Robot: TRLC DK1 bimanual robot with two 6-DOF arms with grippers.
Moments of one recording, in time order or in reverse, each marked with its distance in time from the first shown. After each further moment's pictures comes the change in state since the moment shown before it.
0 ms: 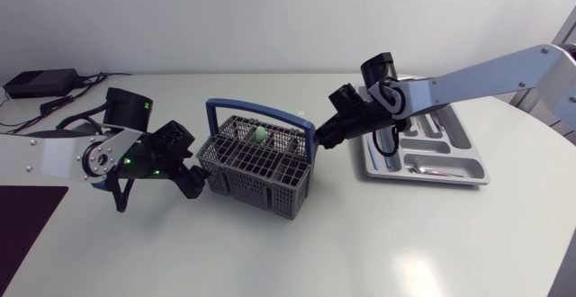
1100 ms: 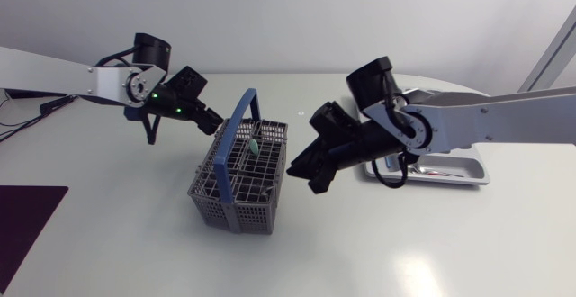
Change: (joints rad) left arm 0.059 0.328 0.523 -0.116 0.068 -0.033; right arm 0.216 -0.366 -0.307 -0.004 0.094 0.034
